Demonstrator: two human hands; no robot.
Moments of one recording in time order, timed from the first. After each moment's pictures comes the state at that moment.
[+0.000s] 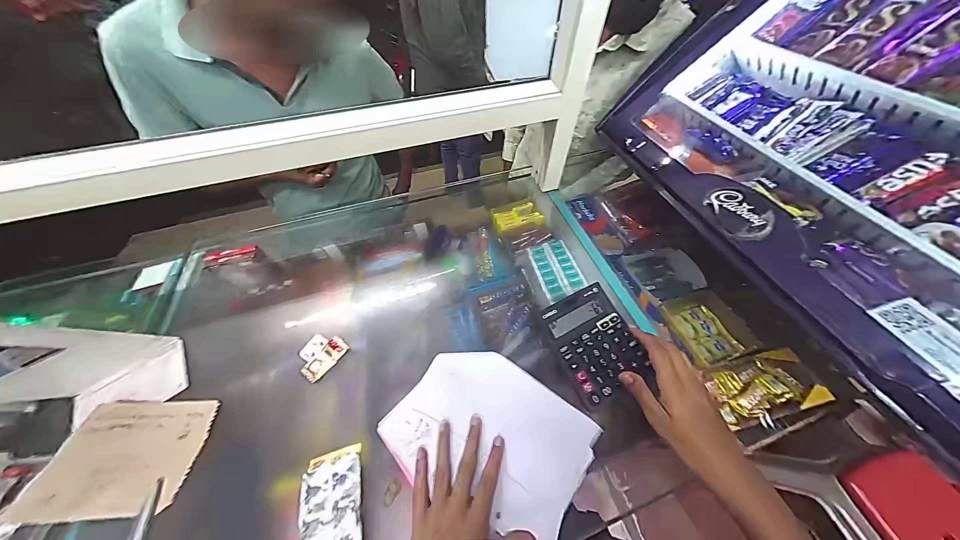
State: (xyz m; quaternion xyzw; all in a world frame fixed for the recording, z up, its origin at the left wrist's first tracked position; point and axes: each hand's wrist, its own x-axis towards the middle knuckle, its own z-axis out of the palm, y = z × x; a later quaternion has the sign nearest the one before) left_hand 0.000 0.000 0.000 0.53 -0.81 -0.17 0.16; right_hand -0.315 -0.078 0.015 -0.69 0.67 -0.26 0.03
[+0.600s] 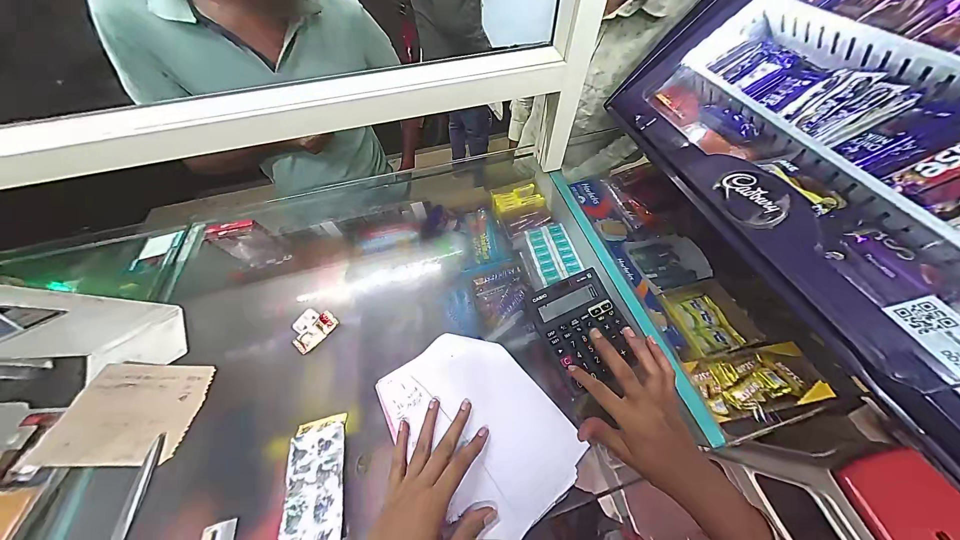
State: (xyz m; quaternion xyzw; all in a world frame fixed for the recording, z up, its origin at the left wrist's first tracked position) left_hand 0.013 0.000 -0.002 0.50 -0.82 -0.24 0.15; right_hand -0.308 -0.064 -0.009 -0.83 0.48 -0.27 -0.11
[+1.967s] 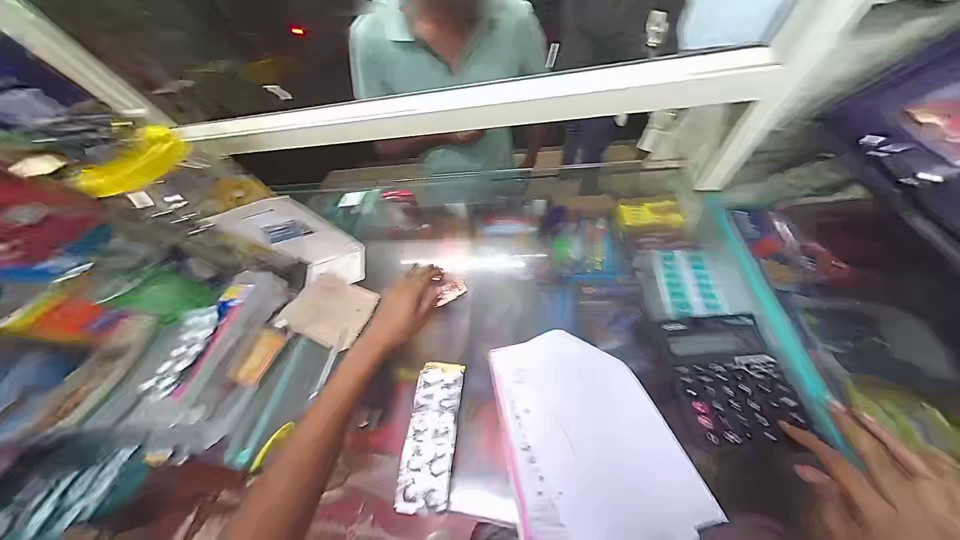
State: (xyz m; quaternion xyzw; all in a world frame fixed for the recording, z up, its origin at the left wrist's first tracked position) left_hand 0.215 -0.138 -0.002 0.66 -0.72 -0.08 0.18; right_hand -0.339 -0.064 -0.002 -0.78 0.56 -0.28 -0.07
